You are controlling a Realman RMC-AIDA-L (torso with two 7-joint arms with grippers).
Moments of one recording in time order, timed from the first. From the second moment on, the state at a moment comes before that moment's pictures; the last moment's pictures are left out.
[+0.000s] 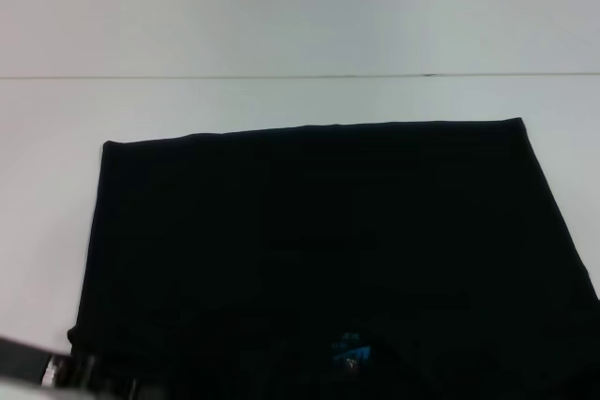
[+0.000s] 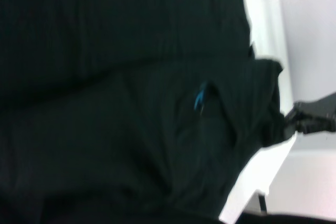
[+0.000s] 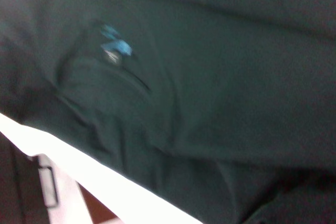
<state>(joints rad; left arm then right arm) -0.58 -2.04 0.30 0.75 2.73 2.03 -2.21 0.59 1.90 -0.63 -0.66 -2.66 -1.90 2.28</state>
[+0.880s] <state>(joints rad) -0.57 -2.01 0.02 0.55 2.23 1.50 -2.13 0.57 1.94 -0.26 -0.40 -2.06 -1.41 2.17</state>
